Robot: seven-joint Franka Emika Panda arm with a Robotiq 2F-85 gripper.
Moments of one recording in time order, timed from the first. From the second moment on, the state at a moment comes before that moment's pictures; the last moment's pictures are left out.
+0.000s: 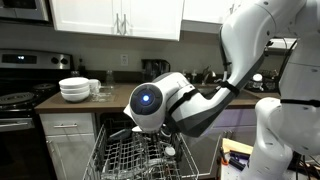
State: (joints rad) arm 0.28 -0.03 0.30 -2.39 -0.87 2.02 0.44
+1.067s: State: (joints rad) arm 0.32 0.08 0.32 -2.36 -1.04 1.76 0.93
